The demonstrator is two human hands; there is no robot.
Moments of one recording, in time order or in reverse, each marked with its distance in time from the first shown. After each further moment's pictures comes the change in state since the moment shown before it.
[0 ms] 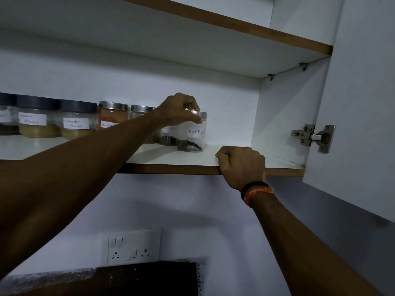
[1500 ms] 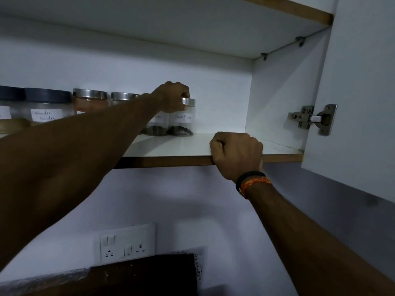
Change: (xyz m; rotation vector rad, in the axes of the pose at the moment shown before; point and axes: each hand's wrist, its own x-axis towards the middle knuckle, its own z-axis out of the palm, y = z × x) left_hand 0.050 -0.019 0.023 0.525 -0.106 0.040; right_hand -0.003 0.000 0.003 0.032 0.044 0.009
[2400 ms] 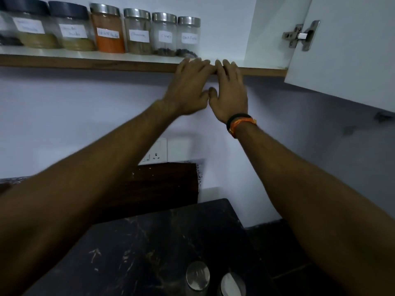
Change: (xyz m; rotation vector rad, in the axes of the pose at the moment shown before) left_hand -0.254 0.120 0.022 -0.116 0.129 0.184; right_hand -0.097 -0.035 -0.037 0.102 -0.181 0.035
